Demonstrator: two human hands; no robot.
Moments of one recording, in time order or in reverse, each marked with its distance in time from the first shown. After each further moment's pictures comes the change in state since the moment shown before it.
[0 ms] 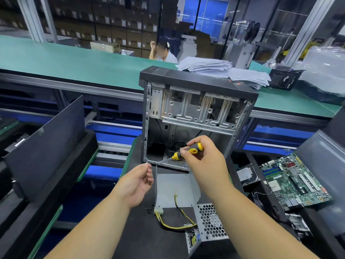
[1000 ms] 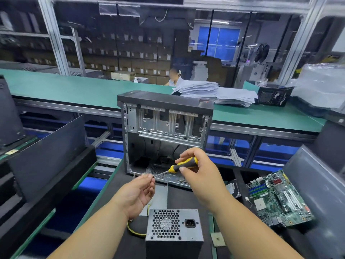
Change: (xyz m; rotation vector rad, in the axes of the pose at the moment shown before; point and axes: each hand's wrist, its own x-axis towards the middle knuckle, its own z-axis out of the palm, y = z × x) left_hand -0.054 -0.072 0.124 0.050 0.049 0.068; right_hand -0.017 0.035 -0.141 0.175 -0.212 -0.067
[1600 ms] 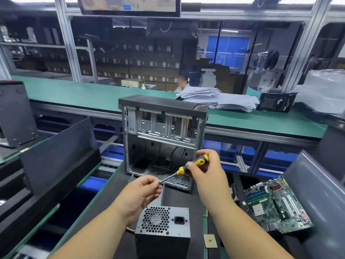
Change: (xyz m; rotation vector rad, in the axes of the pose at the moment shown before) left_hand -0.034 -0.031 0.026 0.346 -0.124 0.219; right_hand -0.017 0.020 -0.036 0.106 0.178 -0.001
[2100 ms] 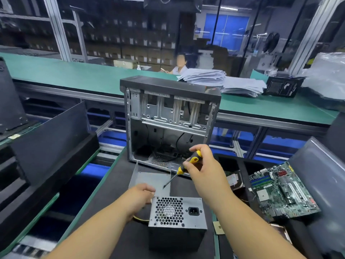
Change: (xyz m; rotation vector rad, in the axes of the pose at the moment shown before) left_hand 0.019 -0.030 -0.063 0.659 0.113 -0.341; right_hand 0.004 0.019 0.048 -0.338 -0.127 0.013
